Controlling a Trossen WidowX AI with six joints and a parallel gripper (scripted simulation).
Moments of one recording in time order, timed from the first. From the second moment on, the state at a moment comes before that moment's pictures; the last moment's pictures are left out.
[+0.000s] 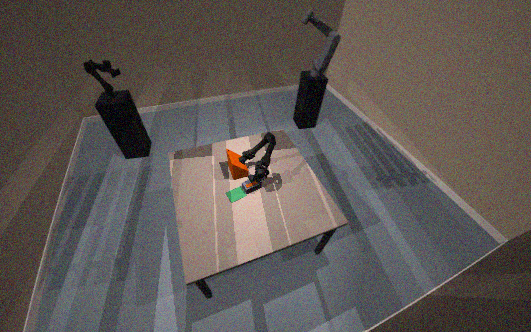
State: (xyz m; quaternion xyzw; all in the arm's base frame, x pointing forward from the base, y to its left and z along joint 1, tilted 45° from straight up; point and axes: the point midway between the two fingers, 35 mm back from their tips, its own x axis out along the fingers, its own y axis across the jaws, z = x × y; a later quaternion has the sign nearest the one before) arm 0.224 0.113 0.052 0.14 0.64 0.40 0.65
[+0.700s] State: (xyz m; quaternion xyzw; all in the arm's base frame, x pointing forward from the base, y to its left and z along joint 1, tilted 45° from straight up) arm 0.221 0.129 0.038 0.15 0.63 0.40 0.65
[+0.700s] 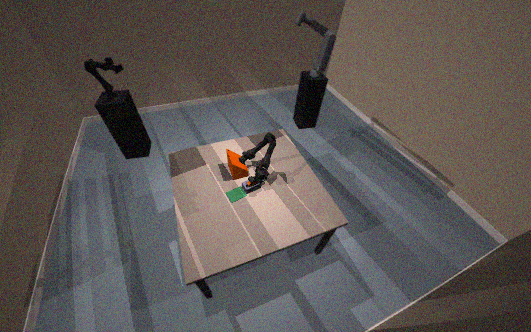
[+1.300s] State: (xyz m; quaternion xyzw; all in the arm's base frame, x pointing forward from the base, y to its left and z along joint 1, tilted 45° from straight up) arm 0.217 0.128 0.047 0.15 0.64 0.40 0.64
